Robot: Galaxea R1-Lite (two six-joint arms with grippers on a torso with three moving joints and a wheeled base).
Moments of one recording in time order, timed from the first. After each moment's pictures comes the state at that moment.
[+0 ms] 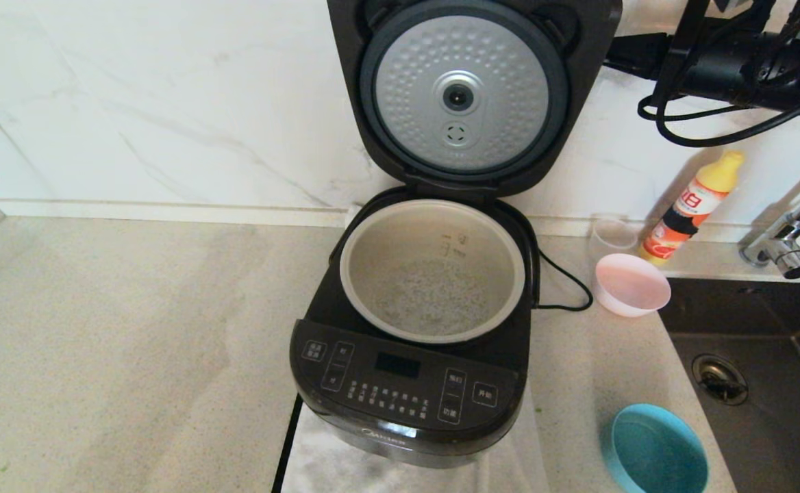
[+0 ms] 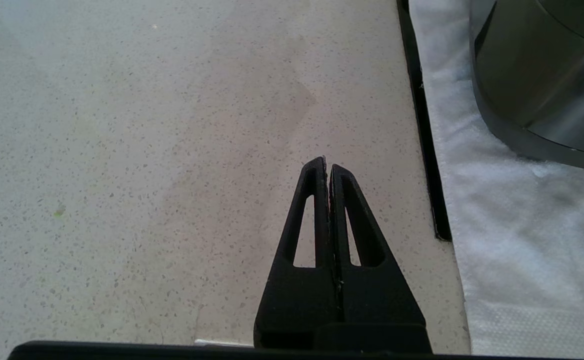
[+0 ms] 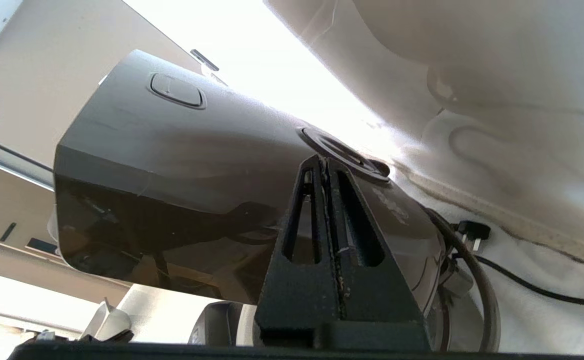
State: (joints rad) left arm -0.01 0.00 0.00 0.00 -0.01 0.03; right arm 0.06 1.91 -1.93 -0.20 0.85 0.64
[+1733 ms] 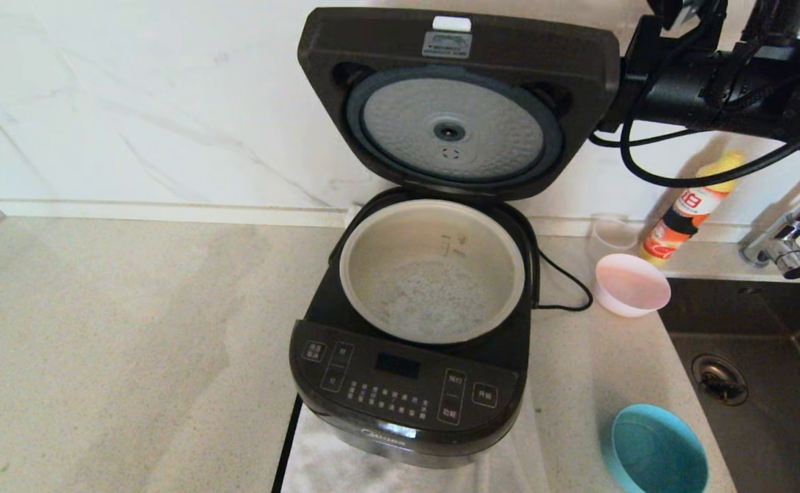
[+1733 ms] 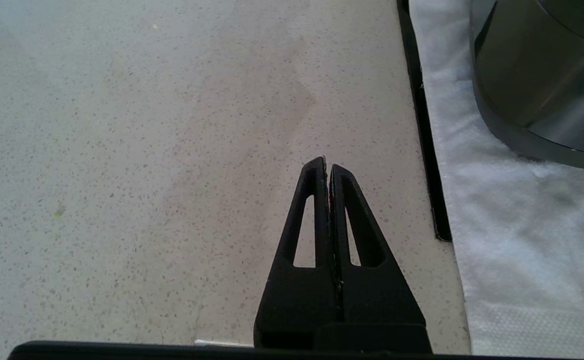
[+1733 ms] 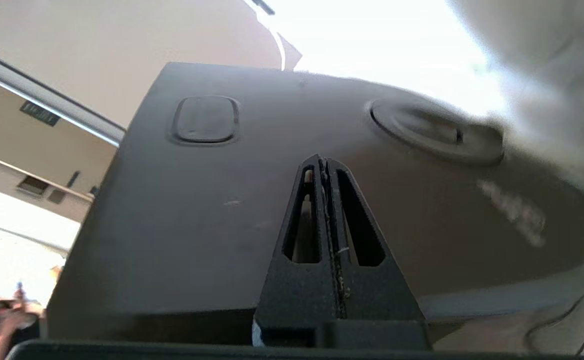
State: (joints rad) left arm -0.01 0.00 0.00 0.00 -0.01 0.03; right arm 0.24 1.84 -1.76 -0.23 0.86 0.61
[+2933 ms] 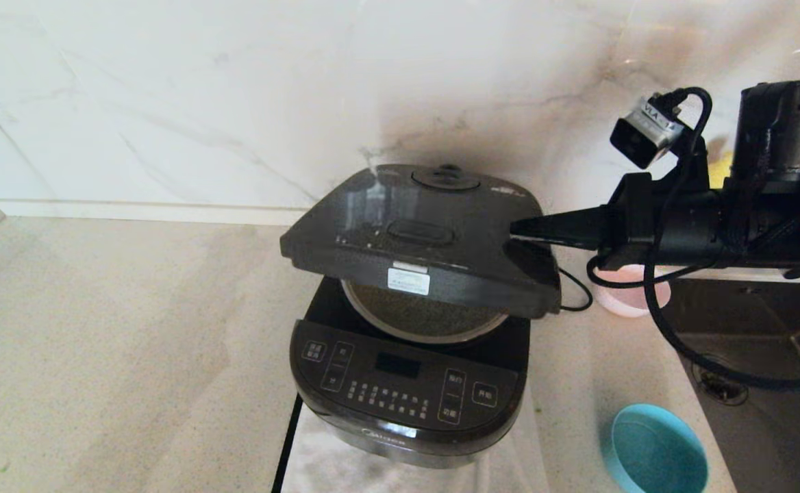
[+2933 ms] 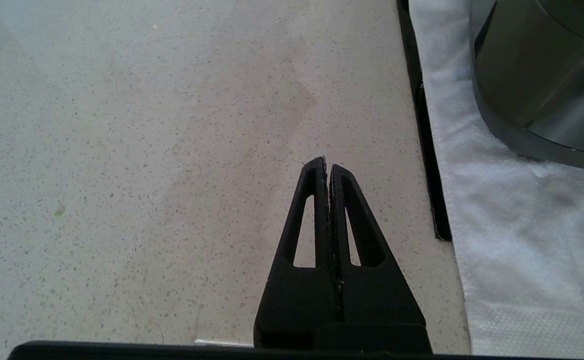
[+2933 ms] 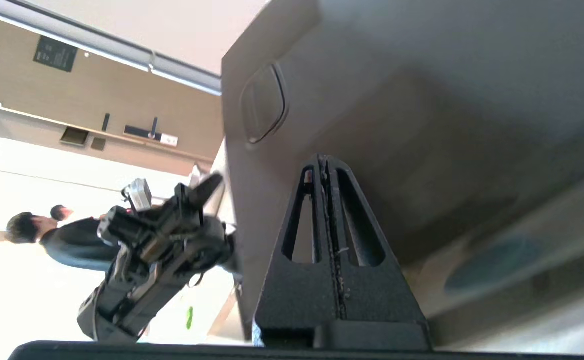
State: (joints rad) left arm -0.01 0.00 0.00 0.00 -0.01 0.03; right arm 0.36 1.61 -1.18 -0.23 0.85 0.55
